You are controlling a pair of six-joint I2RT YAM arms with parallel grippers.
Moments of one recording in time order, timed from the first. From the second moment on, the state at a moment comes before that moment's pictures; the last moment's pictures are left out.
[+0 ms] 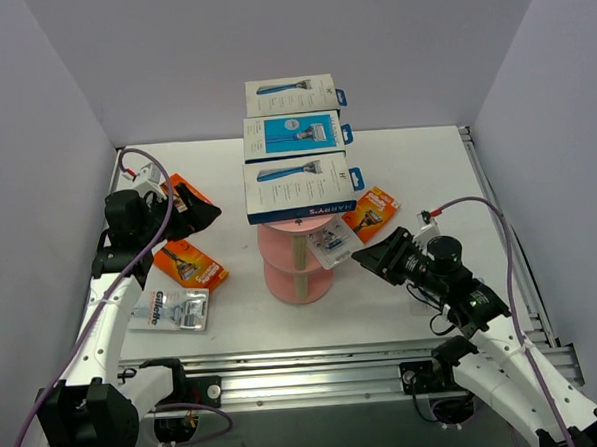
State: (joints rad) left arm -0.02 1.08 0.91 -0.27 0.46 -0.51; right arm 0.42 0.62 0.50 -0.24 -0.27 1.06
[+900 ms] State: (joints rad) left arm -0.02 1.08 0.91 -0.27 0.46 -0.51; right arm 0.49 0.75 0.45 -0.01 -0.25 1.15
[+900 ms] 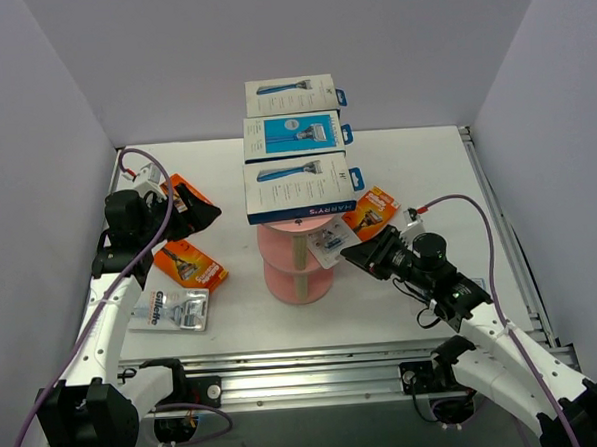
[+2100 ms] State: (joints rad) left arm -0.02 1.08 0.91 -0.27 0.46 -0.51; right arm 0.28 1.04 0.65 0.09 -0.45 1.06
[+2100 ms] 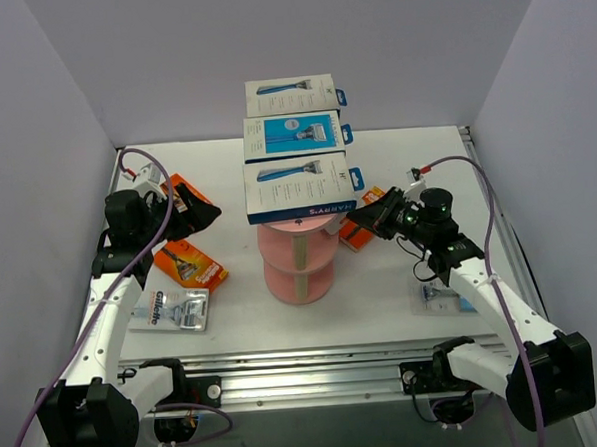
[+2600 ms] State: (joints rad) left arm -0.02 1.08 0.91 -0.27 0.46 -0.51; right arm 0.23 1.19 0.74 0.19 -0.73 1.02
